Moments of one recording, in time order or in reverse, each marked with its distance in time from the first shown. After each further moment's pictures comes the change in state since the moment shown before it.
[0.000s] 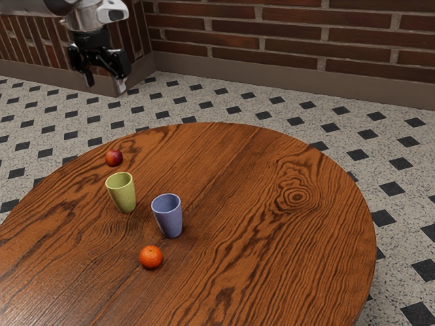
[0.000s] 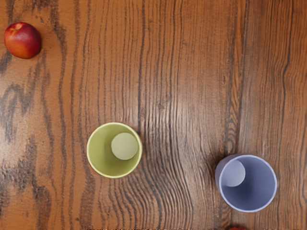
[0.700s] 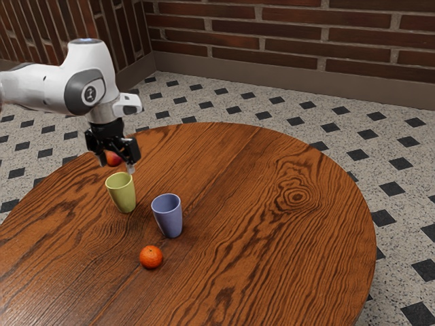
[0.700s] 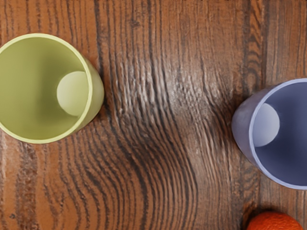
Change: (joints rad) arm 0.010 -0.121 -0.050 -0.654 0.026 0.445 0.028
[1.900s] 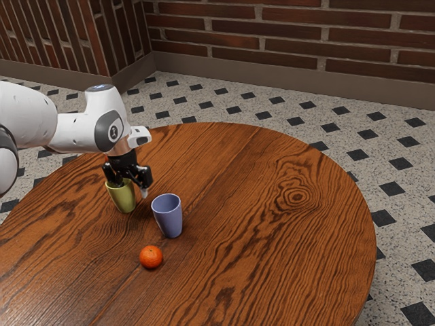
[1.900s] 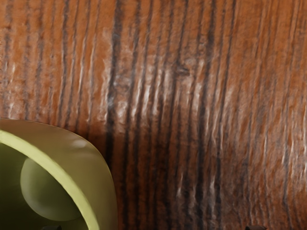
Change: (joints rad) arm 0.075 0.332 0.005 0.085 -0.193 0.247 0.037
